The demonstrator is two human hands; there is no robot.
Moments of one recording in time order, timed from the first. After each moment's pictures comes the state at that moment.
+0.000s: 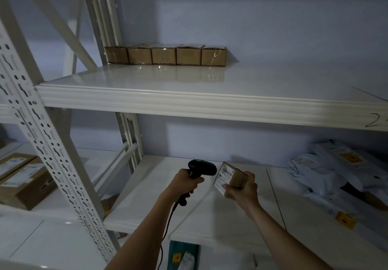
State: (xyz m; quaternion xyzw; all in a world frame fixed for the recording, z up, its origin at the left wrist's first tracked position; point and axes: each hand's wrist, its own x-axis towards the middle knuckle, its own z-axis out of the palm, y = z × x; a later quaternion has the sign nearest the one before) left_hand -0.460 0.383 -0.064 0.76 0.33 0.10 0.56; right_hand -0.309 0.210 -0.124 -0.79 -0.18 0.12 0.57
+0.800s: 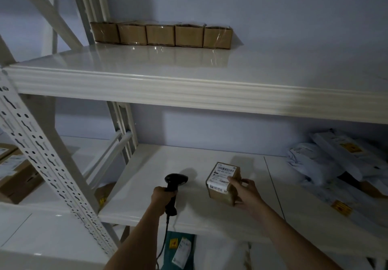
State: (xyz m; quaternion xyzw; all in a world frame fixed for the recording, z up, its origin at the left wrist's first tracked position) left_hand -0.497 0.424 -0.168 0.61 0.54 0.10 0.58; right_hand -0.321 0.201 -0.119 -0.74 -0.01 0.34 0.58
